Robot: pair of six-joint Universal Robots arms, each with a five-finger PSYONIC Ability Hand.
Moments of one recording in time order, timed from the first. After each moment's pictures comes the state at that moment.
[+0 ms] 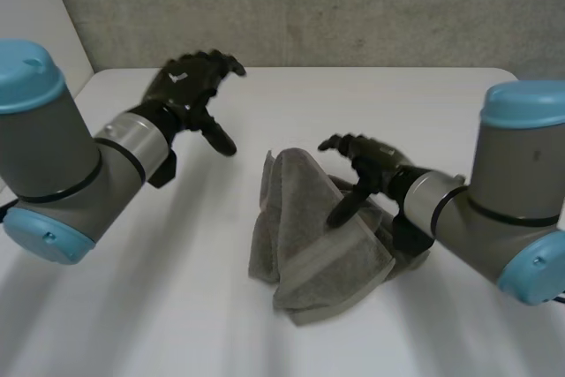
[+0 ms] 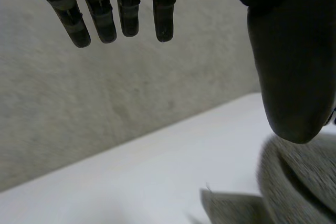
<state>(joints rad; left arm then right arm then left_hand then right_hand) 4.28 -1.96 -1.39 3.29 -1.34 3.09 2.03 -1.09 1.40 0.10 1.31 3.40 0.29 0.26 0.22 0.23 0.05 0.24 0.25 0.22 0.25 0.06</state>
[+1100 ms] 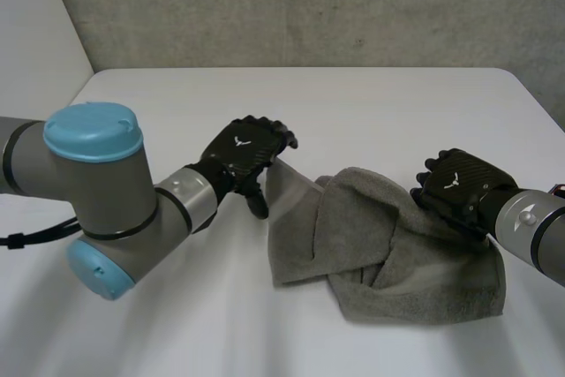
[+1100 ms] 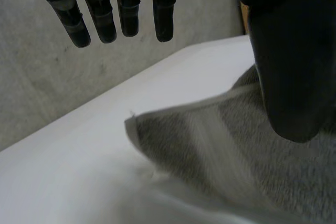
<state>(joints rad) 4.18 -2.10 -1.41 3.30 -1.25 3.31 1.81 -1.39 1.65 0.31 1.33 2.06 0.29 0.26 0.22 0.23 0.05 0.44 0.44 0.22 0.25 0.23</state>
